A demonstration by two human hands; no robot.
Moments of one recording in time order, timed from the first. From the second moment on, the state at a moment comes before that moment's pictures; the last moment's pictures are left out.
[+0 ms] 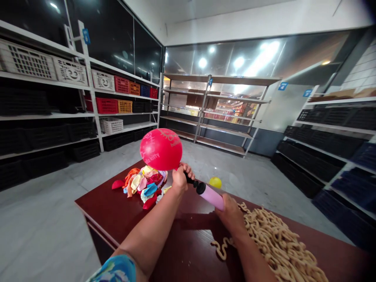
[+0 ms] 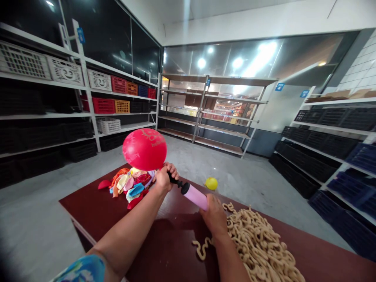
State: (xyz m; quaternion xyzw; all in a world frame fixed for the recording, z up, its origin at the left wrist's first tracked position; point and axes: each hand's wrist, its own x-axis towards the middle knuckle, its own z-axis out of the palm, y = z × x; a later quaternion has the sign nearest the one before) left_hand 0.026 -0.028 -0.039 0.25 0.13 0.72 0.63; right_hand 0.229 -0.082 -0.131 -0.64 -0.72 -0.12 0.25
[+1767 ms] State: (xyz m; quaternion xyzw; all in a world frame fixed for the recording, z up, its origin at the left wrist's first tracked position) left_hand 0.031 -0.020 -0.061 0.25 0.14 0.71 0.64; right_hand 0.221 -0.091 -0.122 -0.66 -0.72 -0.10 0.20
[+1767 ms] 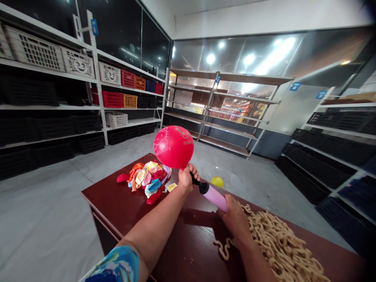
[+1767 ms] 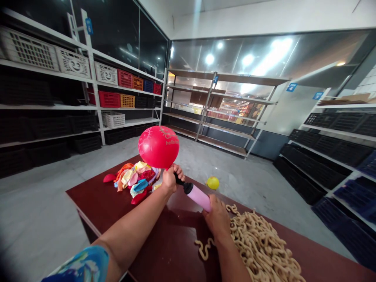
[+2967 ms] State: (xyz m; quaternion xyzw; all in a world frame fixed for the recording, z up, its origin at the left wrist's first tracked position) left_hand 0.002 -0.007 -0.056 0.19 0.14 0.75 0.62; right_hand 0.248 -0.087 -0.121 -0.74 -0.66 -0.12 0.12
